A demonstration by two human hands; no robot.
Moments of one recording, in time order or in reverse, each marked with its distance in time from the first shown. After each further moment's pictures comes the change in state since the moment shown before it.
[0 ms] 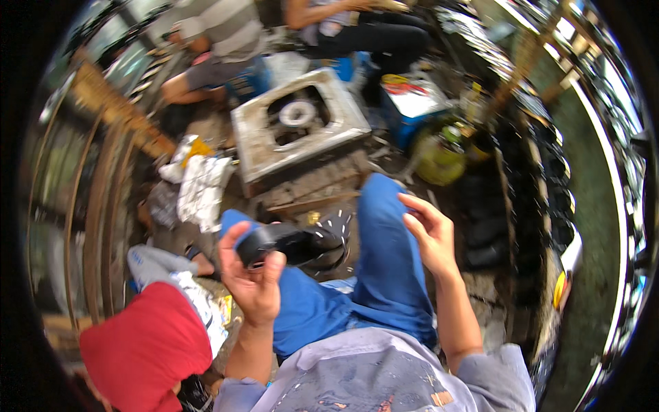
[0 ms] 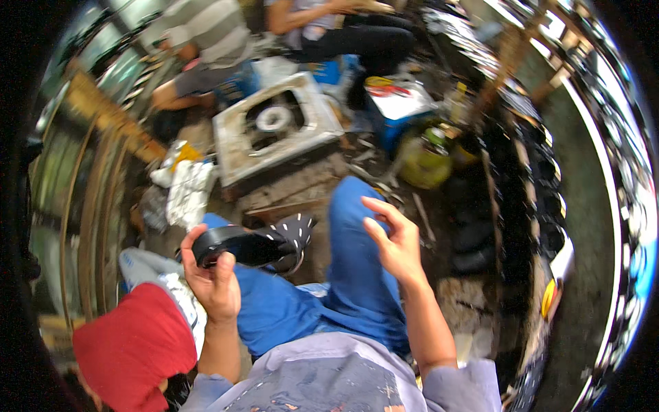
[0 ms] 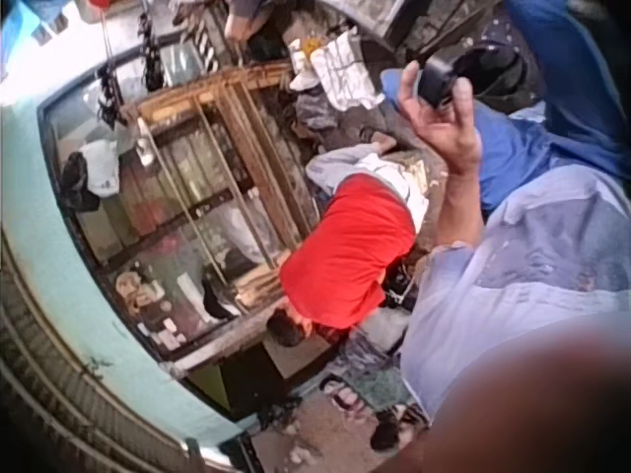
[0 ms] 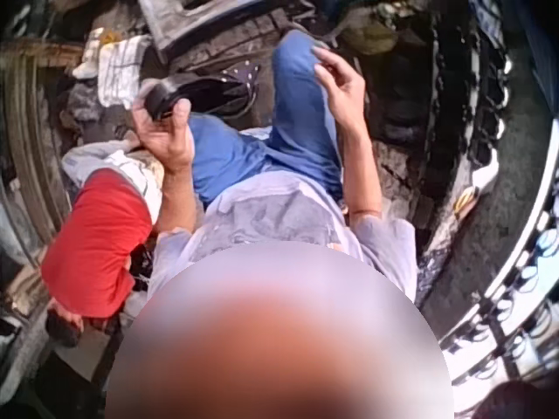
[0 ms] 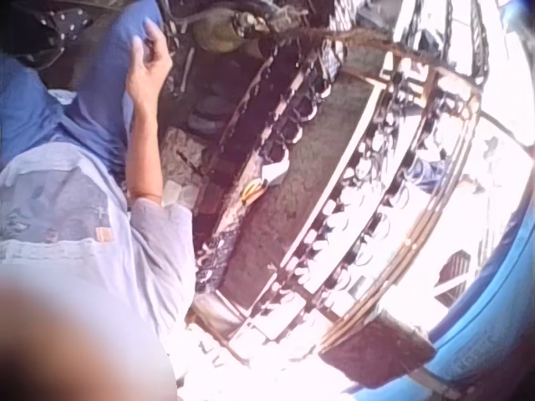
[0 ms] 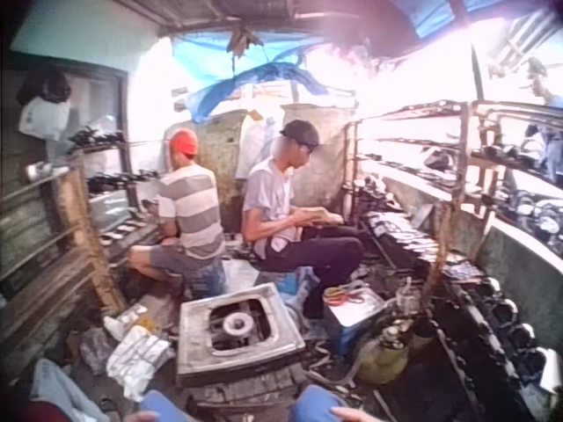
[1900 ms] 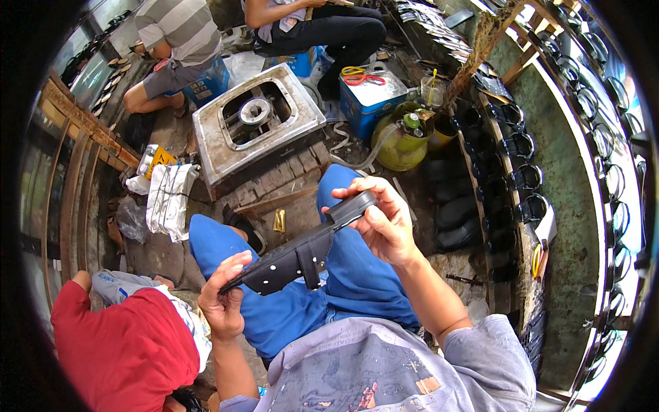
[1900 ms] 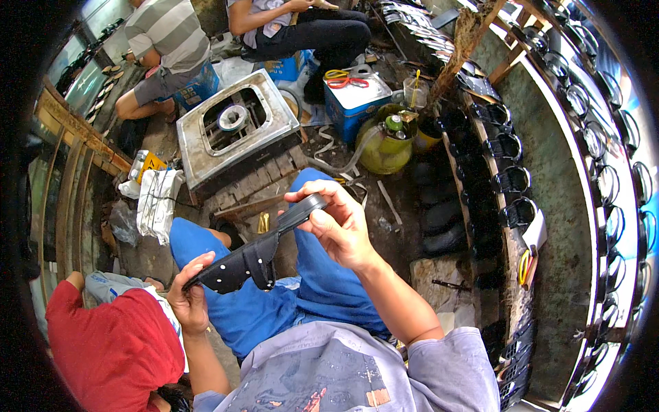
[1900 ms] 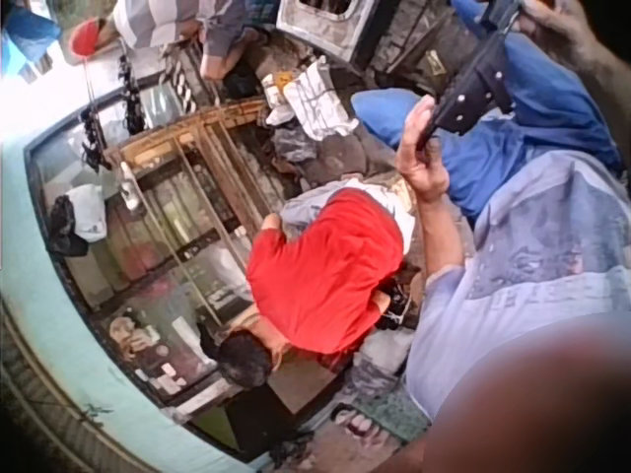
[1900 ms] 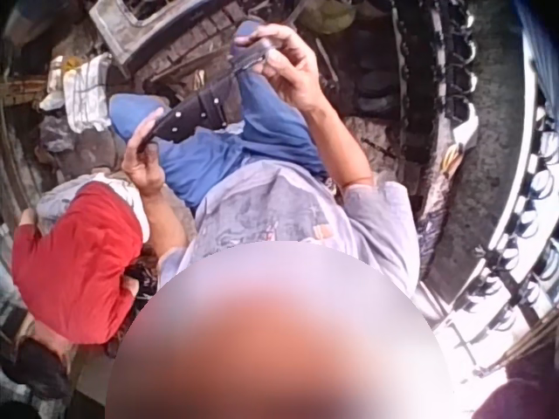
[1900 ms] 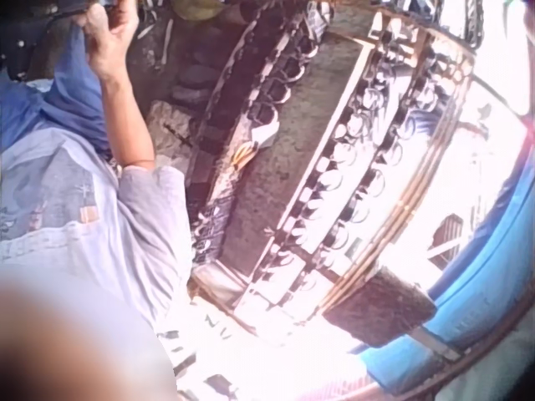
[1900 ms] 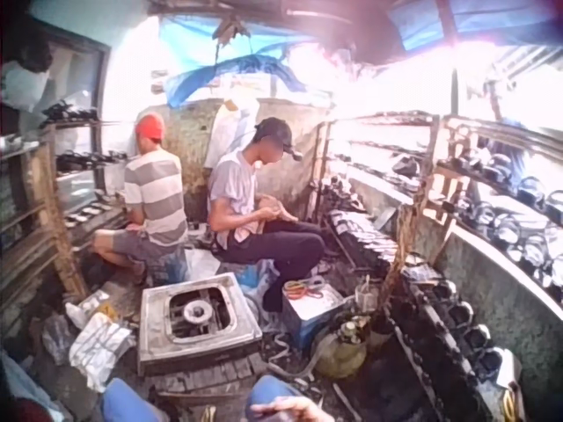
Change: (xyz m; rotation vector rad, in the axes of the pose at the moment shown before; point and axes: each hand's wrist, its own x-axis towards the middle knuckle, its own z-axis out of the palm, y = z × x) left_hand -0.022 -0.007 -0.062 0.216 -0.386 0.096; right_hand -0.002 -0.018 0.036 0.783 -0.297 -0.112
